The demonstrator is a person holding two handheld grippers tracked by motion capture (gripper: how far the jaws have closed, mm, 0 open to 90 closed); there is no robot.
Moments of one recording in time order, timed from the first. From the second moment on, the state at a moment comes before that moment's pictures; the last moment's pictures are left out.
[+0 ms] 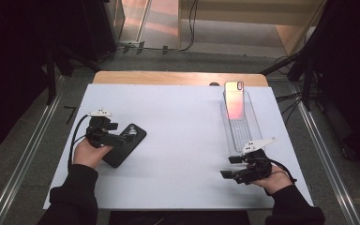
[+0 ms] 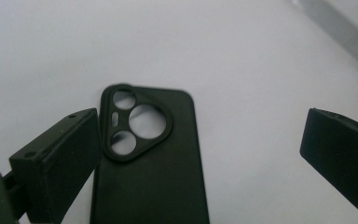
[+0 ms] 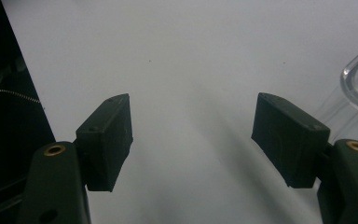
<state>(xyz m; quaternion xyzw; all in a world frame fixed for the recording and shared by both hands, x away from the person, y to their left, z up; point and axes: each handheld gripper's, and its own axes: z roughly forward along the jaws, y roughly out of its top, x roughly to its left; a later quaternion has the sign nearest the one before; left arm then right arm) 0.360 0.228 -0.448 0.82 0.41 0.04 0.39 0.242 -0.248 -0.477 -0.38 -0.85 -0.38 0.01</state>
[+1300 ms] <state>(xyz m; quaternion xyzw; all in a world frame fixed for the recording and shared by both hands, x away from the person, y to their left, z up) 0.357 0.224 -0.492 0.86 0.41 0.08 0.30 0.241 -0.249 -0.477 -0.38 -0.85 -0.38 0.00</state>
